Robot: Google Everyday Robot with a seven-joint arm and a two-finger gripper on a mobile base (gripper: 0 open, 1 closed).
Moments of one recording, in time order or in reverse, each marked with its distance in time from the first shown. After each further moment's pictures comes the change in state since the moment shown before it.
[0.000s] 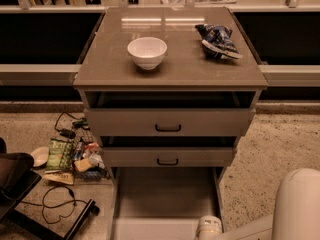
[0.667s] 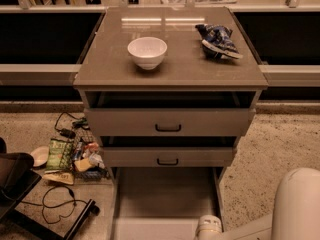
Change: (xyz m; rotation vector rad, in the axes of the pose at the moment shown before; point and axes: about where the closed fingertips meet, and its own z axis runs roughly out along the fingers) arm -0.001 -0.001 0.000 0.000 0.000 0.000
